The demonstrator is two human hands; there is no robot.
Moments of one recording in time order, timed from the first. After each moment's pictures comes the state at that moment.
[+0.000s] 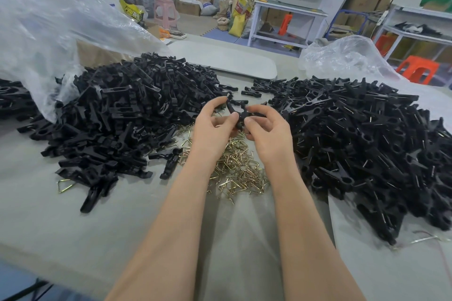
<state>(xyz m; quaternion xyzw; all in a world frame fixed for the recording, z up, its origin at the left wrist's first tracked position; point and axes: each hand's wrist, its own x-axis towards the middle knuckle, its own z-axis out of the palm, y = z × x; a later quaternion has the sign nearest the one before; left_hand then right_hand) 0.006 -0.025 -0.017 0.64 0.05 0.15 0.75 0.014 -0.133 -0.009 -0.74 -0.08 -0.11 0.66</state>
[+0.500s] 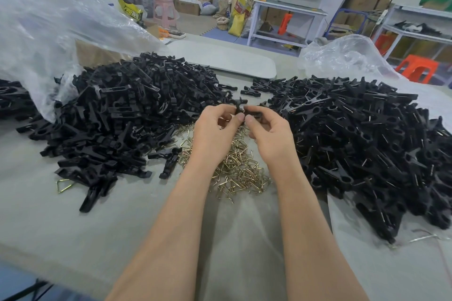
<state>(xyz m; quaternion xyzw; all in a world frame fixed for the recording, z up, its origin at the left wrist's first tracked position) 0.006 -0.025 -0.015 0.78 0.01 0.23 0.58 0.015 -0.138 -0.007 -0.75 -0.11 -0.10 0.64</state>
